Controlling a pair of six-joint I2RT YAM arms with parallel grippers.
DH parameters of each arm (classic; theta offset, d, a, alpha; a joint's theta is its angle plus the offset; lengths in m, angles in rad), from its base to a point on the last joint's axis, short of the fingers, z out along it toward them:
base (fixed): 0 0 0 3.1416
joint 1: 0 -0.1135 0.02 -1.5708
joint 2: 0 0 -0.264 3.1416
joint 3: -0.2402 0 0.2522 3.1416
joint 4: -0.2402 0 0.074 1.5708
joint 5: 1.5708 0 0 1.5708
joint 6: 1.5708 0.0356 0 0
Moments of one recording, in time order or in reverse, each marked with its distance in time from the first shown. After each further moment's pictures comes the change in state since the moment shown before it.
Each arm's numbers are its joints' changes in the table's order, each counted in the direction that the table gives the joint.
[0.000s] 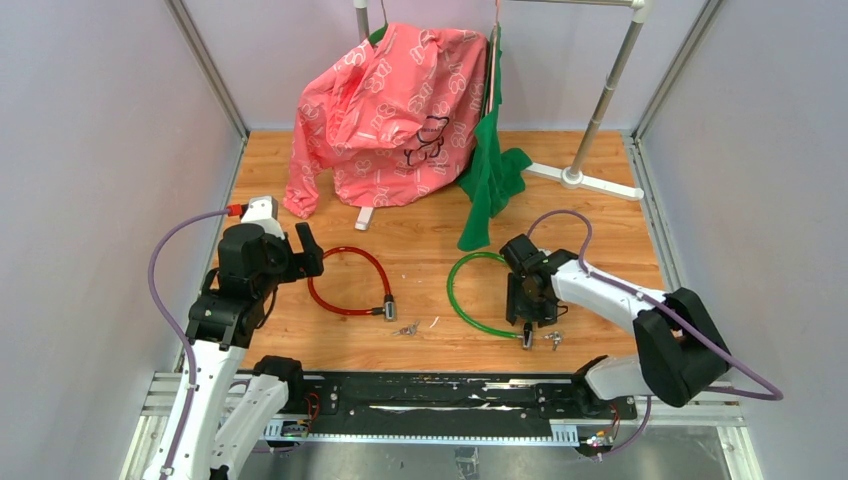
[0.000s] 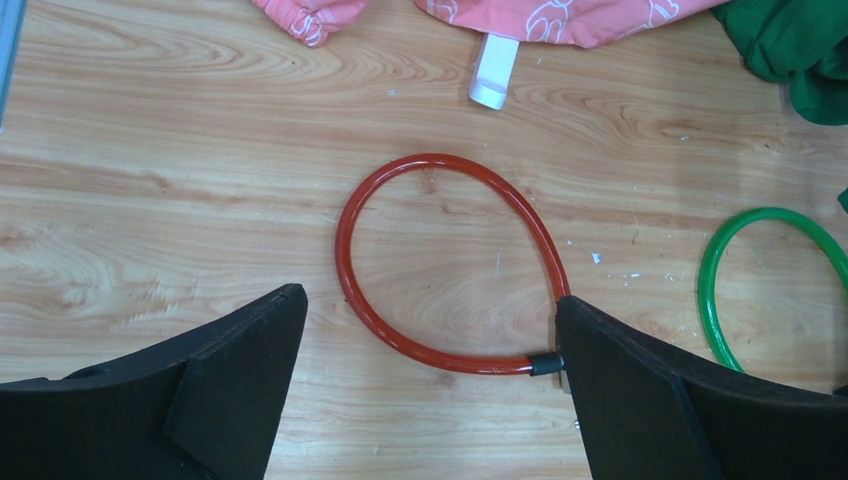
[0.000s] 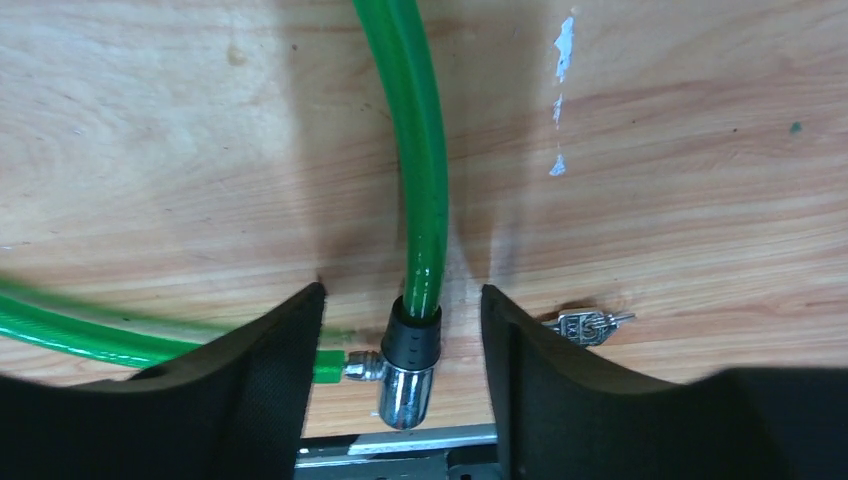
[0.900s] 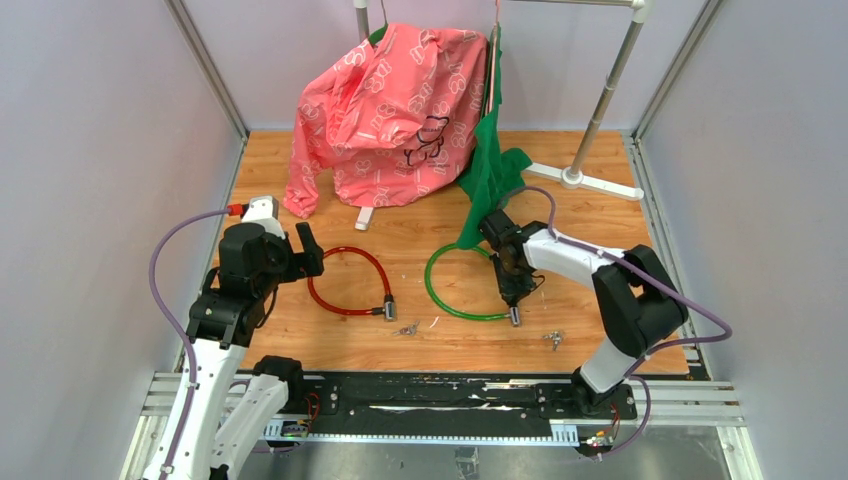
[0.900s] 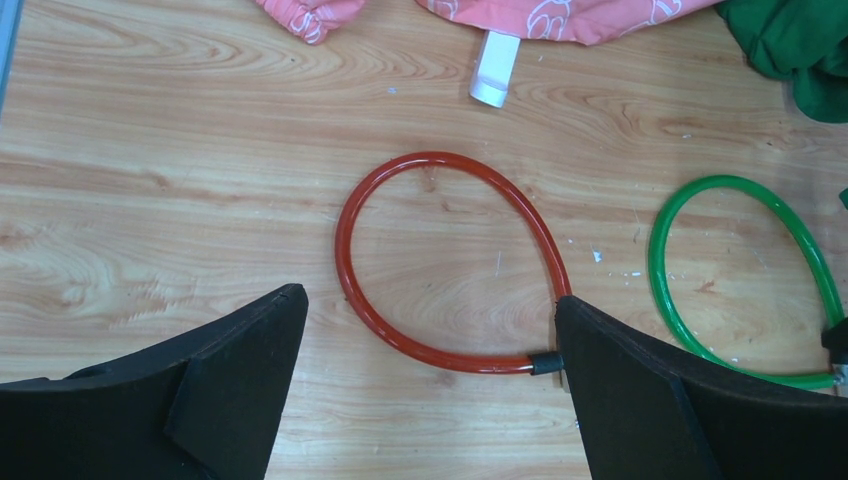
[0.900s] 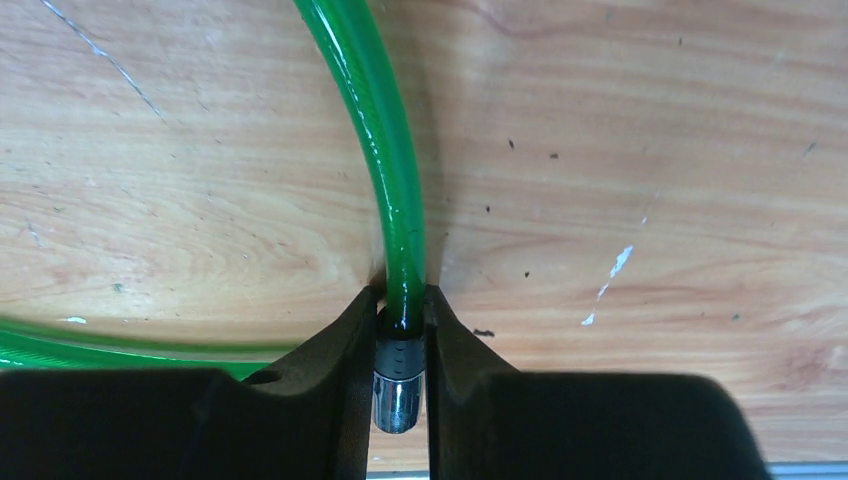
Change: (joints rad) left arm 0.000 -0.006 0.000 0.000 0.000 0.000; right arm -0.002 -0.285 -0.240 0.013 -0.005 -0.227
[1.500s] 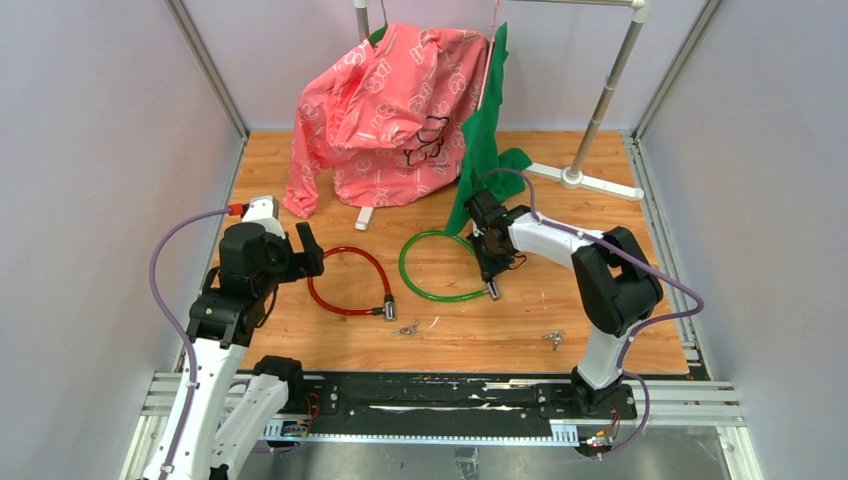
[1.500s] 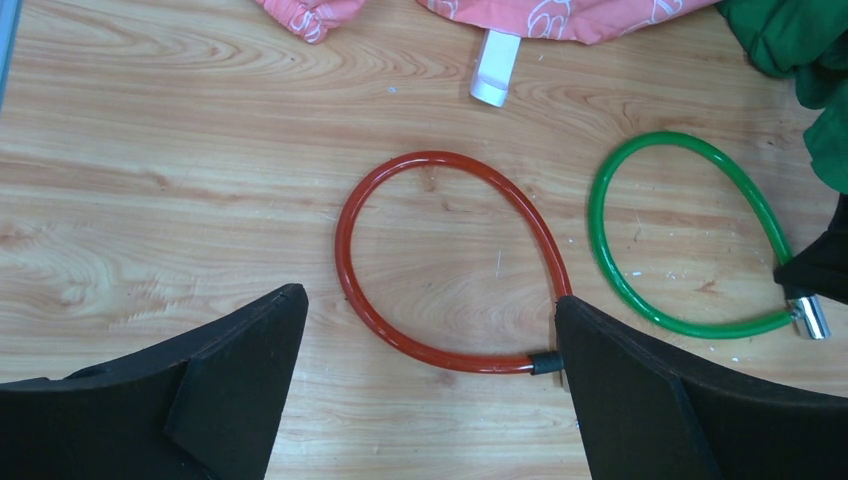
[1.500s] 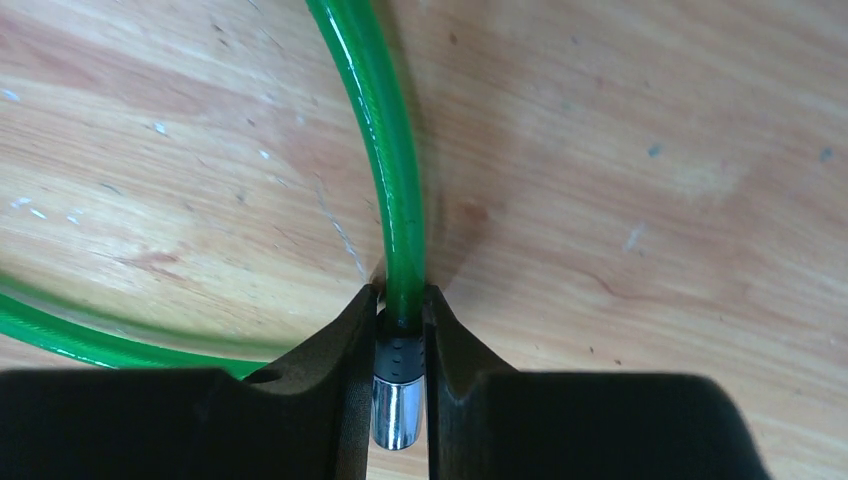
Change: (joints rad) left arm 0.000 -0.003 0.000 0.000 0.000 0.000; right arm 0.000 -0.143 -0.169 0.132 -0.110 -0.191
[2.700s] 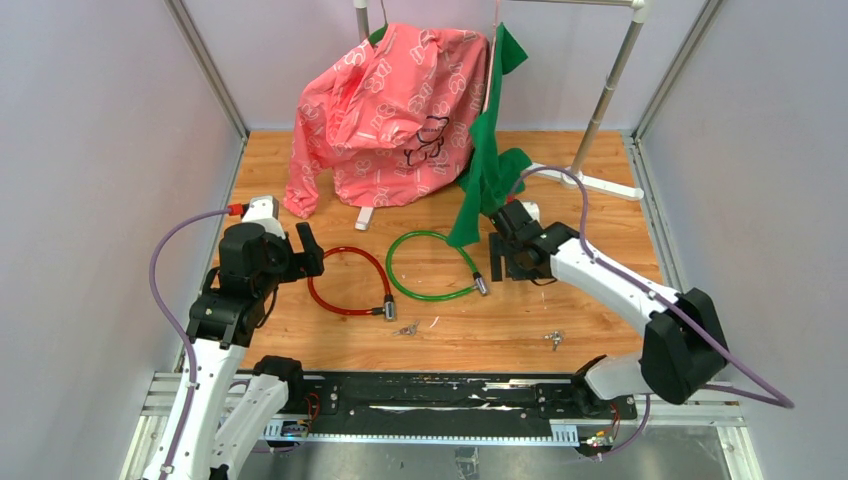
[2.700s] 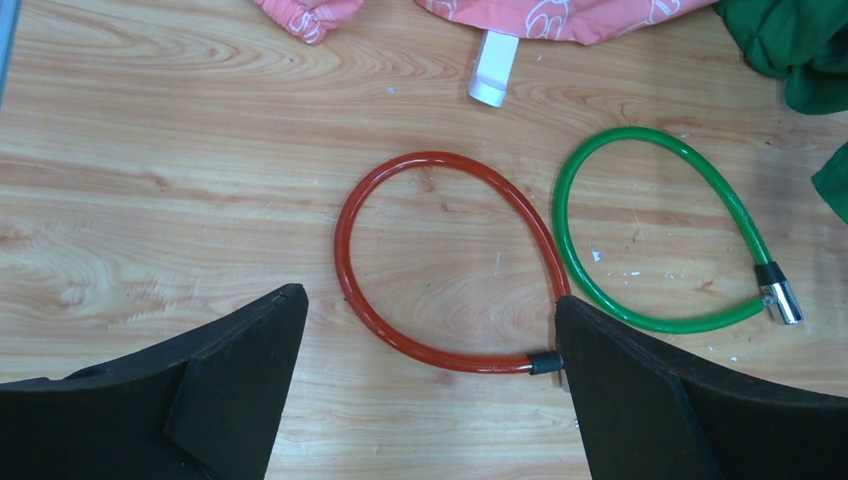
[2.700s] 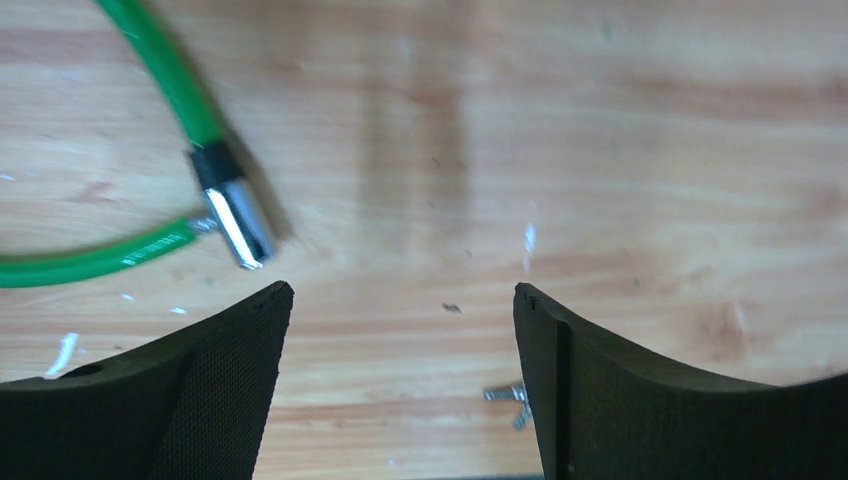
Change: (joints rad) left arm 0.000 0.002 0.000 0.000 0.002 0.000; right arm -0.039 0.370 0.114 -0.103 0.267 0.211
